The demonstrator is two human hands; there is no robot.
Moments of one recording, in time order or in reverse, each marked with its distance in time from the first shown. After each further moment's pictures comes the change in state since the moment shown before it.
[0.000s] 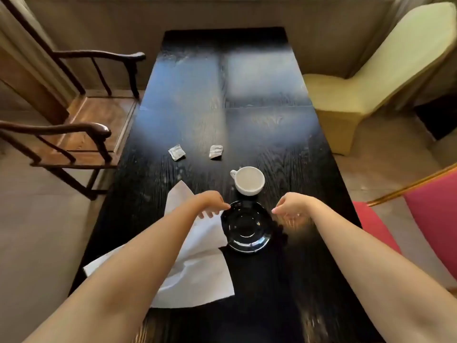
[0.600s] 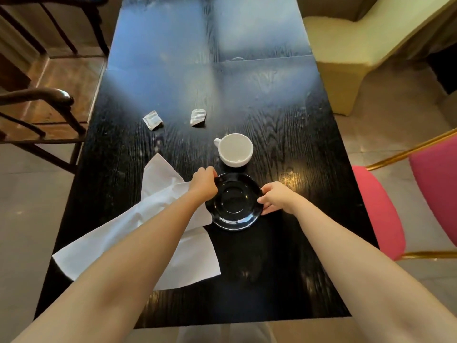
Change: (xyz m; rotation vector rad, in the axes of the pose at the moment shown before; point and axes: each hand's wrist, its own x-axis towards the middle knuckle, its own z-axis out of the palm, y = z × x) left_hand 0.074 0.002 0.059 -0.001 0.445 0.048; right_hand 0.044 0.031 0.057 0.582 -0.034 0.027
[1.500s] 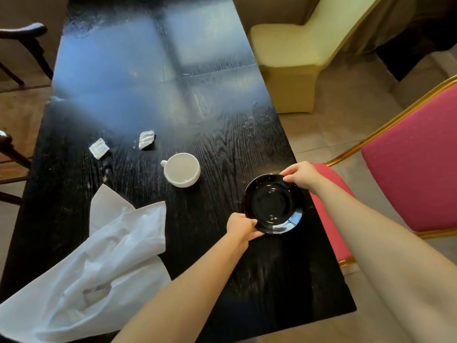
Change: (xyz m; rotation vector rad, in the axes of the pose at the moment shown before) left_hand -0.061 0.171 0.119 -1.251 -0.307 -0.538; right_hand -0.005 0.053 -0.185 -0.080 0.429 -0.119
